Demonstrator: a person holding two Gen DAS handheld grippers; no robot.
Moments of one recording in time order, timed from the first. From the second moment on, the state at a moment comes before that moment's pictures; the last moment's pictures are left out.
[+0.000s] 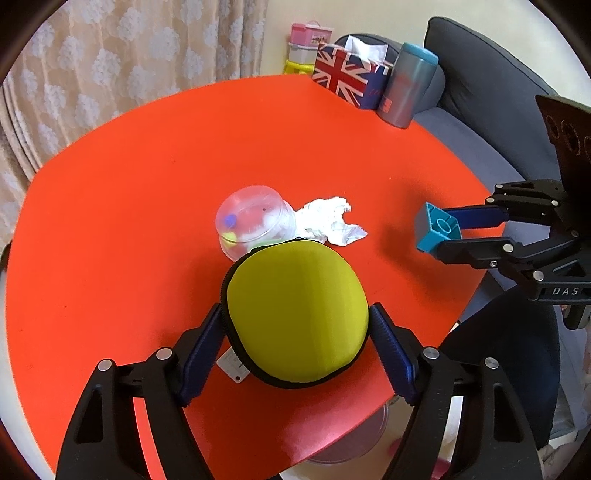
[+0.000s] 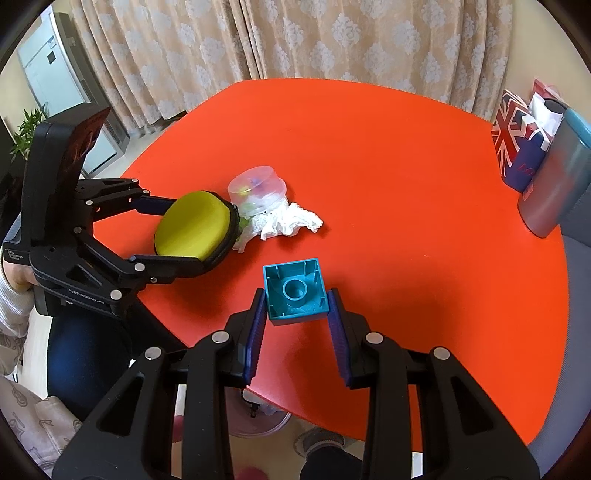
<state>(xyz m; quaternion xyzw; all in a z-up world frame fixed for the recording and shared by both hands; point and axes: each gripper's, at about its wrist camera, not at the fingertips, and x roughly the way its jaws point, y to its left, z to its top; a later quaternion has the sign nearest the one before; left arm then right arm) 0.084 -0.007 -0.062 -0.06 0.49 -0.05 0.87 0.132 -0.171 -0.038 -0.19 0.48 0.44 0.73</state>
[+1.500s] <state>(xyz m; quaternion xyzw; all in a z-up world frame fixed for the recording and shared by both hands) -0.060 -0.039 -0.035 -0.08 0.44 -0.04 0.89 0.008 -0.208 -0.031 -0.20 0.47 0.51 0.70</state>
